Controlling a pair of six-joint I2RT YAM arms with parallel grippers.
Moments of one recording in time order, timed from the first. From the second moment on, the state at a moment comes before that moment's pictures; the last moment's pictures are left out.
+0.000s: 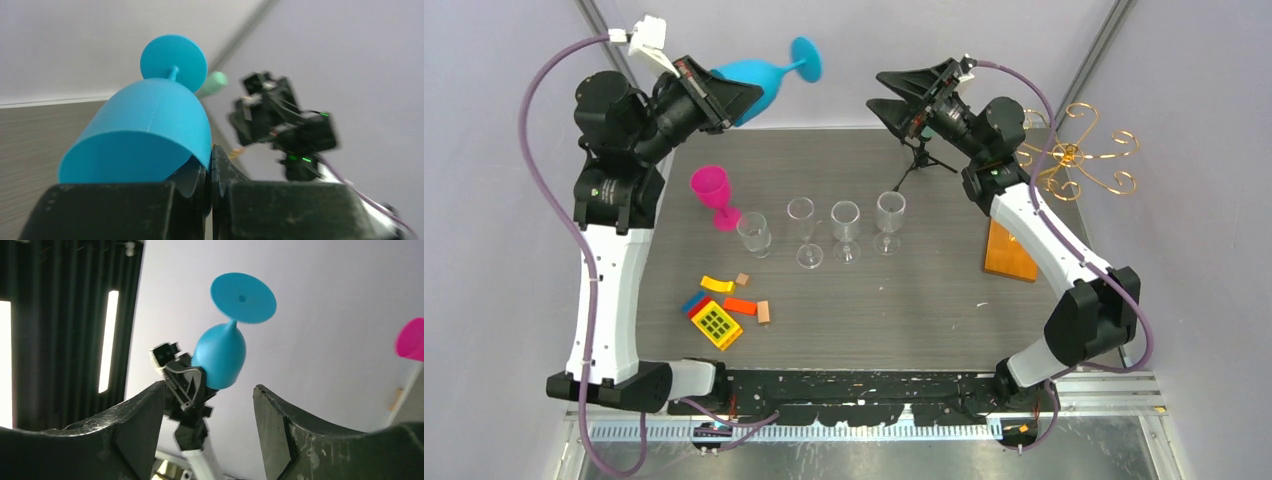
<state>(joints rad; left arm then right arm) -0.15 1.29 1.83 -0.39 0.60 -0.71 0.35 1.54 1.39 0.61 -0.59 1.75</state>
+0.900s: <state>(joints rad) -0.15 1.54 1.93 -1.17 -0.24 -0.19 0.35 1.34 1.45 -0.18 -0.37 1.09</state>
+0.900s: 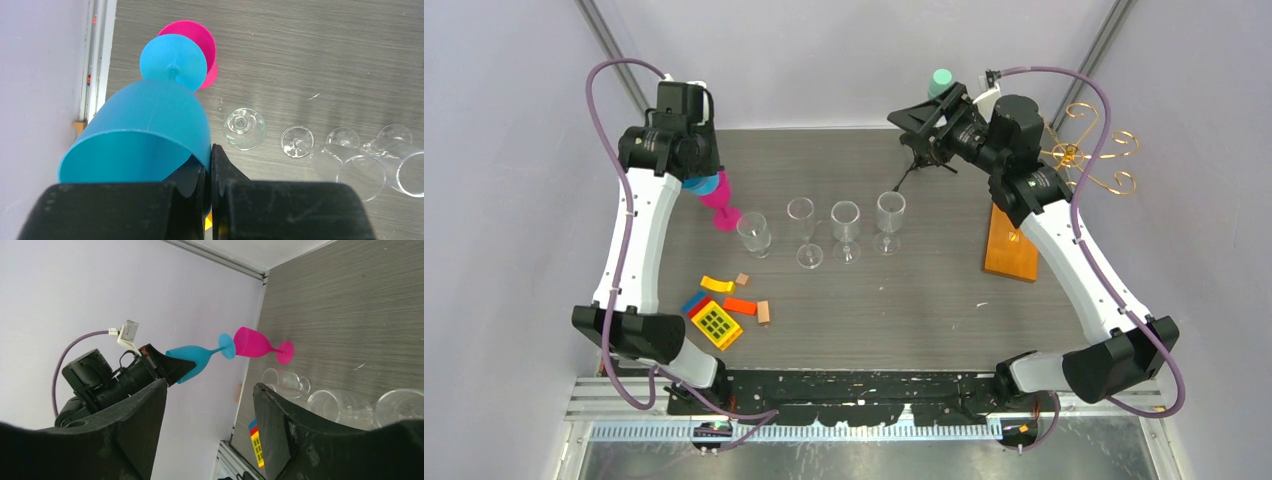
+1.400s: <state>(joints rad) -0.10 1.52 1.85 -1.21 -0.32 -0.18 0.35 1.33 1.45 -0.25 -0.37 1.01</state>
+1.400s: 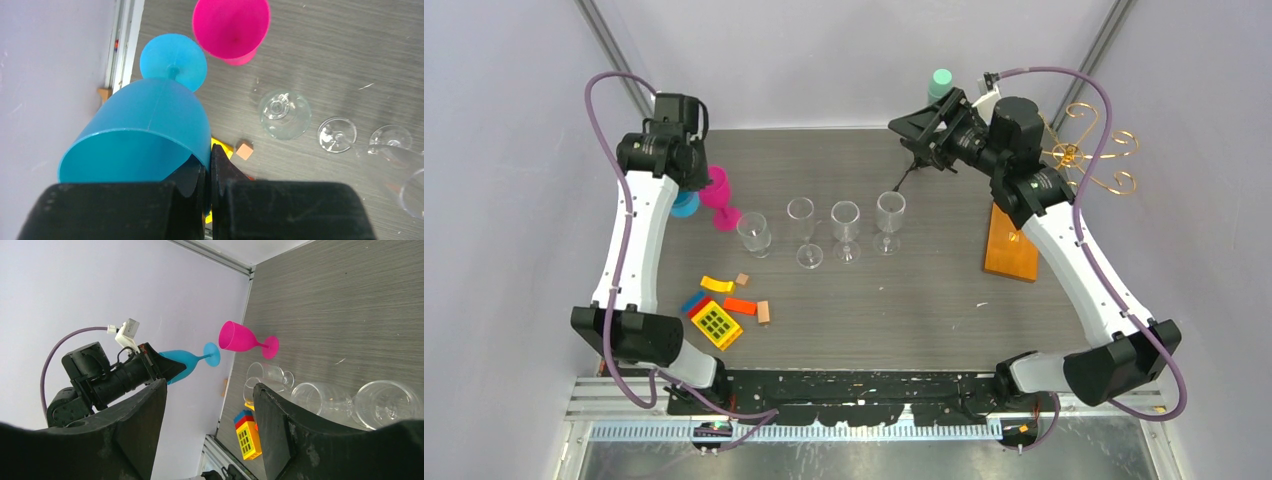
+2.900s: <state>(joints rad) -0.04 1.66 1.59 -1.19 -0.10 -0.23 0.35 1.27 1.43 -0.32 -0.35 0.98</state>
